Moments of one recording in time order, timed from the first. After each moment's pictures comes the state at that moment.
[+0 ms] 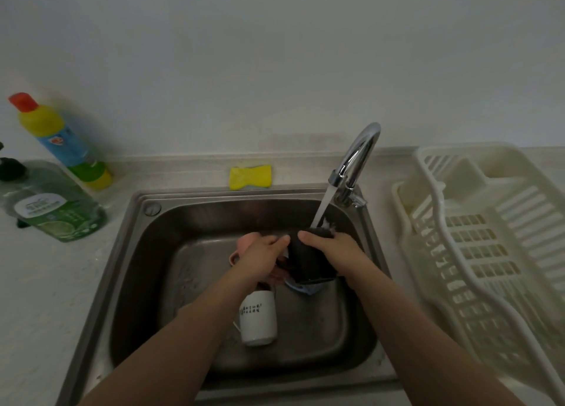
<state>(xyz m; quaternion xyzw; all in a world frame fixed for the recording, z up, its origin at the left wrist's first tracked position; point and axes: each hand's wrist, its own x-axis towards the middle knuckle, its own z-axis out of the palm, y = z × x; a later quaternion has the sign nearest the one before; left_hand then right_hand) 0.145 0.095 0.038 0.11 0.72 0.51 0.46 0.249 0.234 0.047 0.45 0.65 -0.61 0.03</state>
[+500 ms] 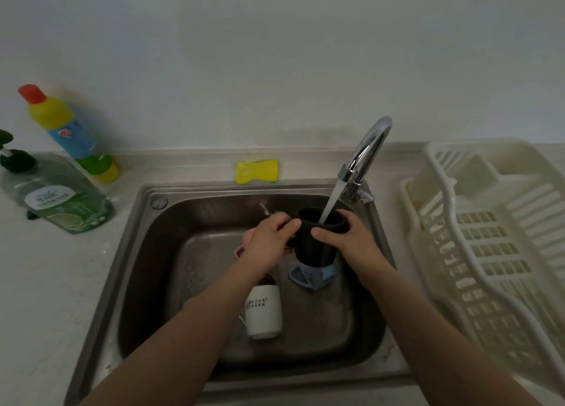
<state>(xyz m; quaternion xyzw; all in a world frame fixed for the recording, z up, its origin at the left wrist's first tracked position) 0.135 0.101 0.043 0.19 0.73 0.54 0.37 0.254 0.232 0.057 0.36 0.68 -0.63 -0.09</state>
